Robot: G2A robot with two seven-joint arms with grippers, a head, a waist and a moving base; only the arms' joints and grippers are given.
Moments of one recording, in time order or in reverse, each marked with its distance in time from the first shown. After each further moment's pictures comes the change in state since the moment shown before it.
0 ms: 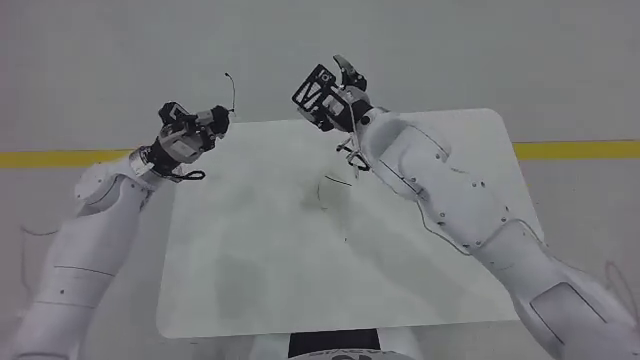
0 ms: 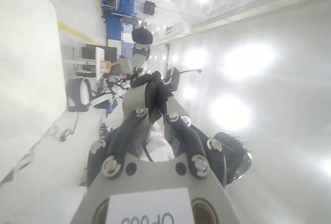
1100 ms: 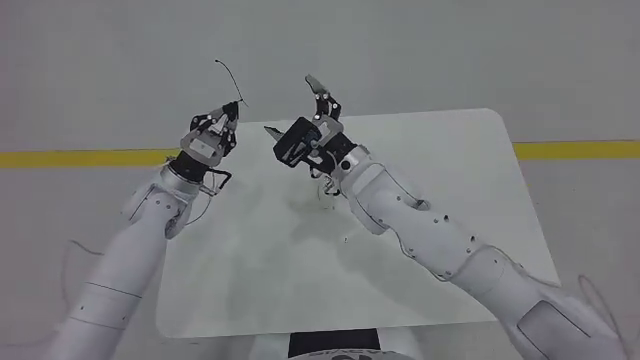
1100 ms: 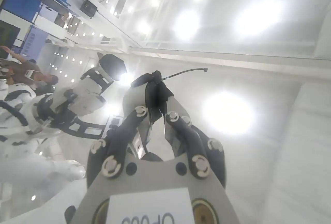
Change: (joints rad) left arm 0.097 -0.088 0.075 -0.132 -0.419 0.119 0.245; right arm -0.095 -0.025 -0.145 0.081 -0.177 0.172 -0.518
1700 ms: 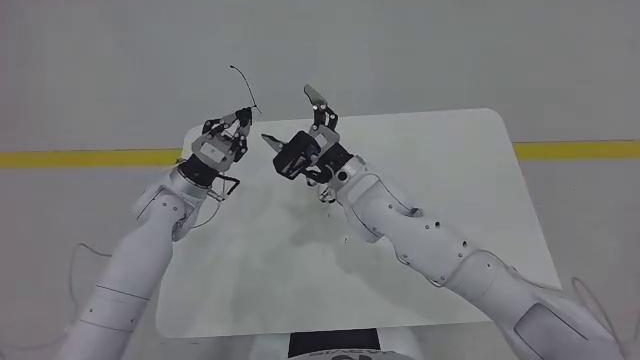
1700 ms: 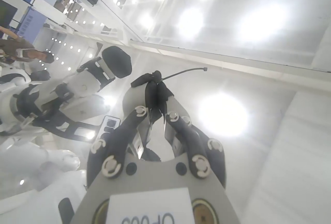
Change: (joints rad) left arm 0.013 -0.033 -0.012 -0.029 0.026 0.092 -0.012; right arm -0.013 -0.011 -0.030 0.038 -0.001 0.069 -0.093
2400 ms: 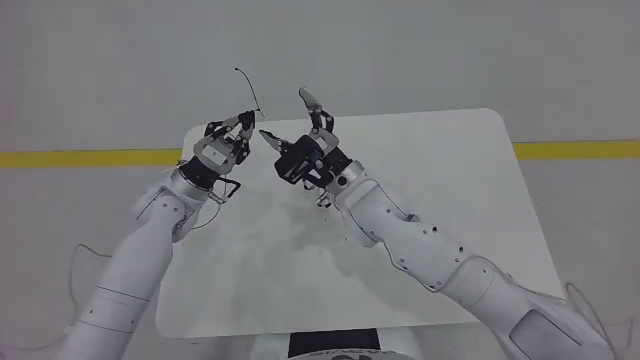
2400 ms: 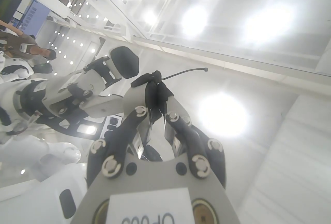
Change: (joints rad) left arm 0.004 -0.001 0.000 -0.003 -0.004 0.017 -0.010; right arm -0.052 -0.026 0.034 -0.007 0.010 -0.003 -0.059
